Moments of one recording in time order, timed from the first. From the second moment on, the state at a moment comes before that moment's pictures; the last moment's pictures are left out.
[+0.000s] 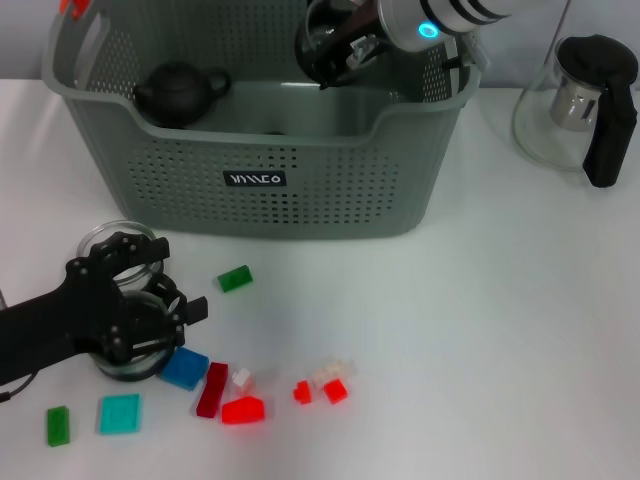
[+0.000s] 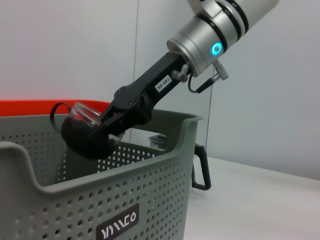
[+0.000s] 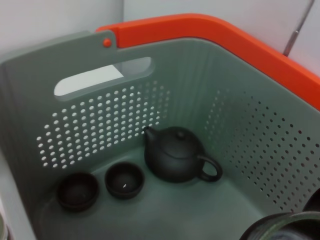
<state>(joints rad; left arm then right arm) -0.36 -2.13 0.19 0.62 2.19 1.77 -0.93 1.23 2.11 -1.26 -0.60 -2.46 -0.83 2.35</state>
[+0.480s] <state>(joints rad) -0.37 -2.13 0.19 0.62 2.19 1.77 -0.93 1.23 2.11 -1.28 -0.54 -2.42 -0.79 2.35</state>
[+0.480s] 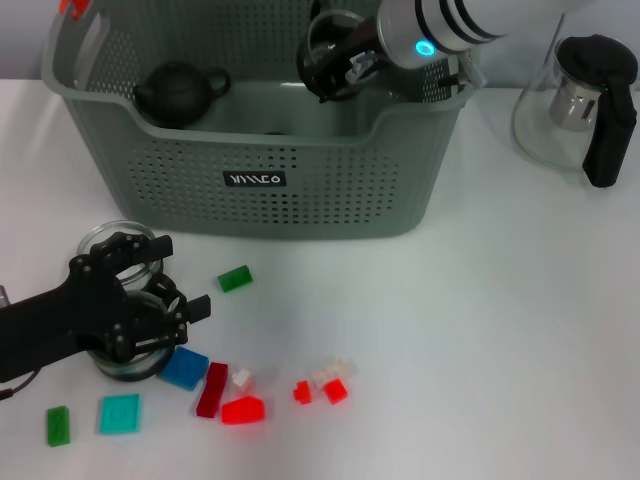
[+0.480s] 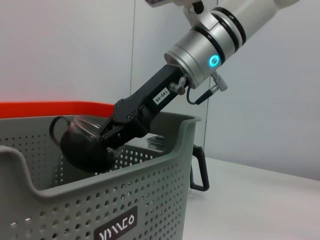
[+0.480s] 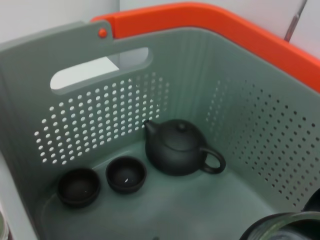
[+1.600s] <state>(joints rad) -0.37 -2.13 0.19 0.62 2.19 1.77 -0.93 1.24 2.10 -1.27 -0.50 -2.42 -0.78 2.37</state>
